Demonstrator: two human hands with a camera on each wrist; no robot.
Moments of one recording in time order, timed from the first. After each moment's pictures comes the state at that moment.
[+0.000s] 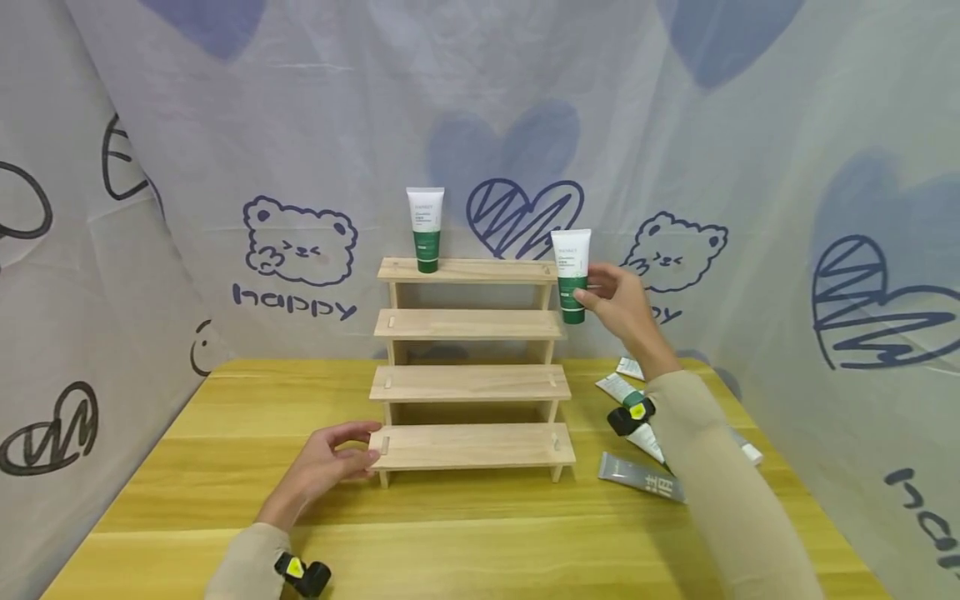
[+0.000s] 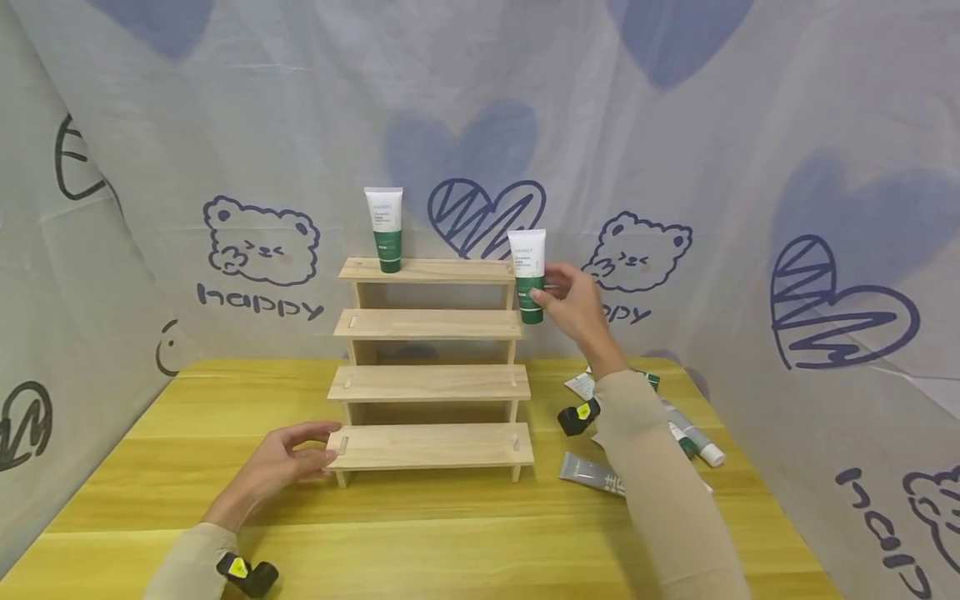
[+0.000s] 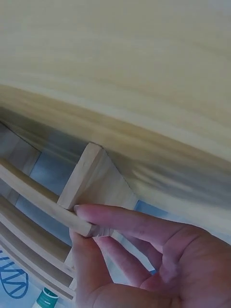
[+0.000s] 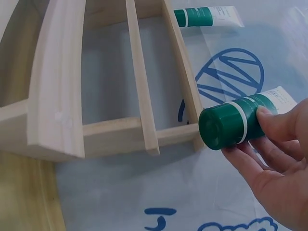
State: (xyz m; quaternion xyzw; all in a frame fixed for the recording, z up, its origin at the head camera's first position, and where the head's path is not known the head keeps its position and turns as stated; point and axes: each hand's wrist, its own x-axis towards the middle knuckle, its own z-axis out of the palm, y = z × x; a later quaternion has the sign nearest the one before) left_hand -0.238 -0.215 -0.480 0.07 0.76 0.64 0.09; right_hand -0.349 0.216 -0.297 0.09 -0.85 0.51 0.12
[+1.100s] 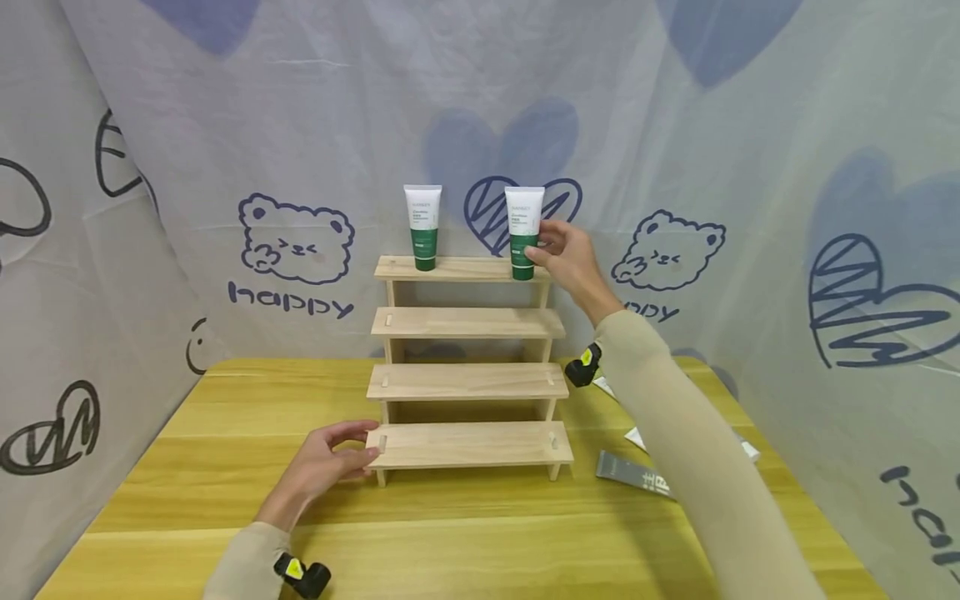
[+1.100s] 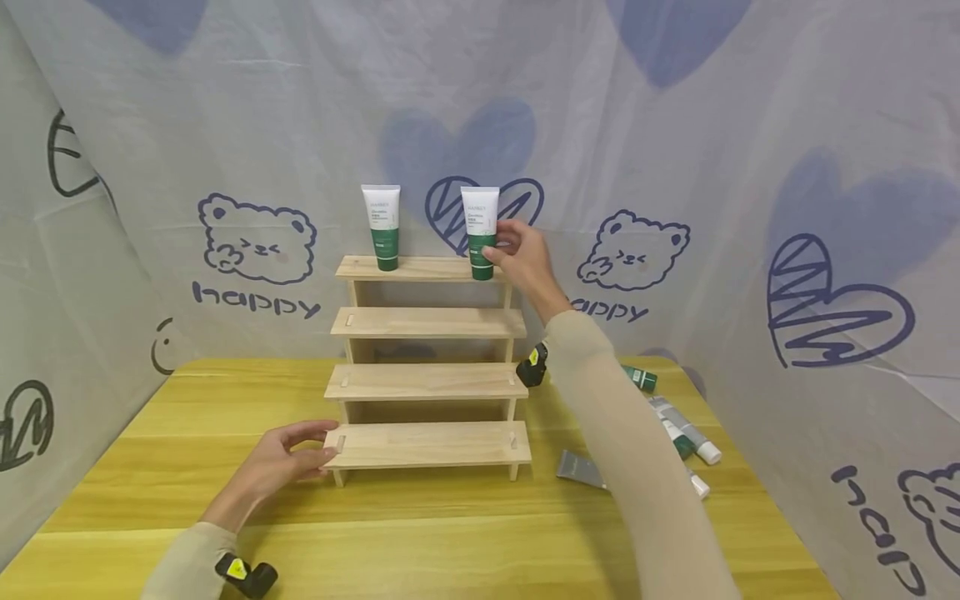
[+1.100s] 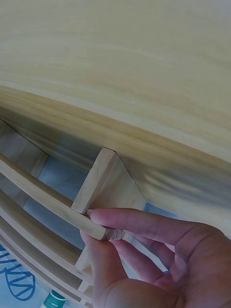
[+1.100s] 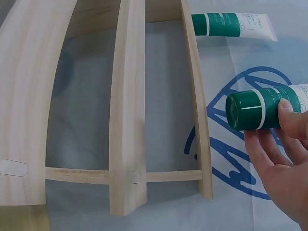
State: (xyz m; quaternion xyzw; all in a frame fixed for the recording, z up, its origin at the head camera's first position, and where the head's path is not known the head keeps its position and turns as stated) left_hand -0.237 -0.209 -0.476 0.03 0.76 0.64 0.09; right_hand -0.397 0.155 -0.262 0.13 -0.82 0.55 0.13
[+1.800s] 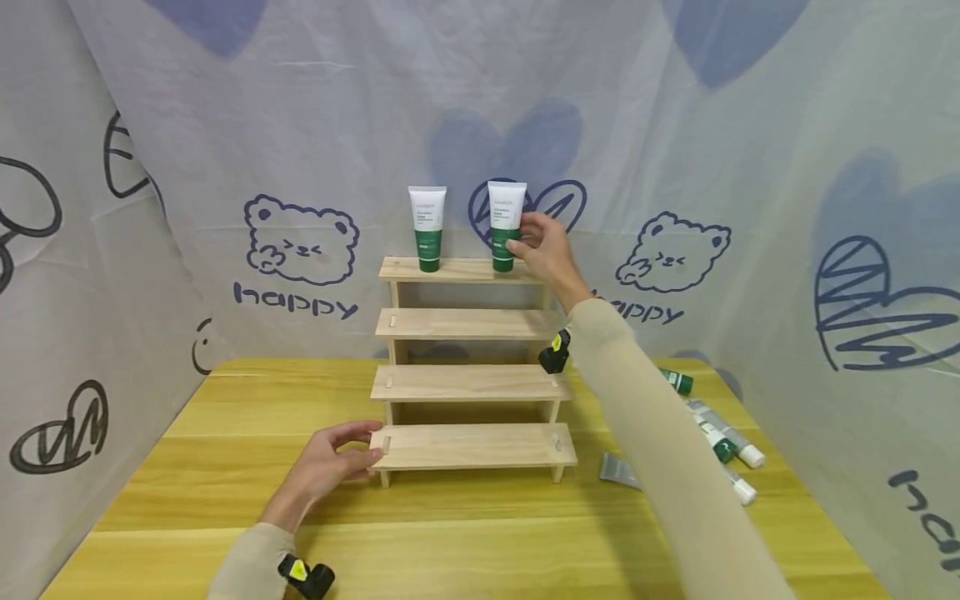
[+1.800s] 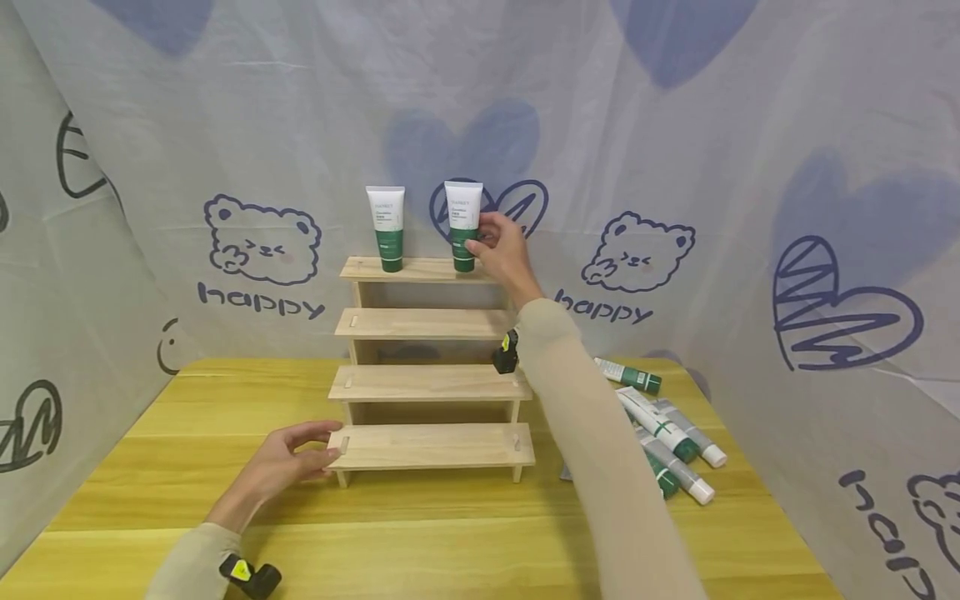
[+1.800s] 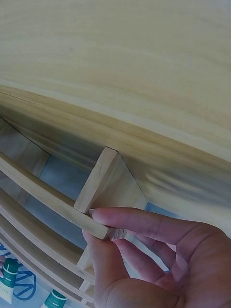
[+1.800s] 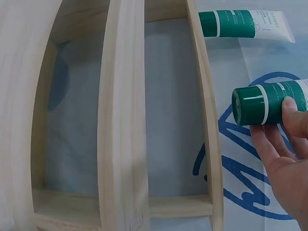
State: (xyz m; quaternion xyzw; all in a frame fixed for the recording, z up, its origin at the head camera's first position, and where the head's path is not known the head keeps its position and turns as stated) left_hand -0.237 -0.208 -0.477 0.03 0.77 0.64 0.08; right_hand -0.424 0.121 -0.263 0.16 -0.79 0.57 0.14
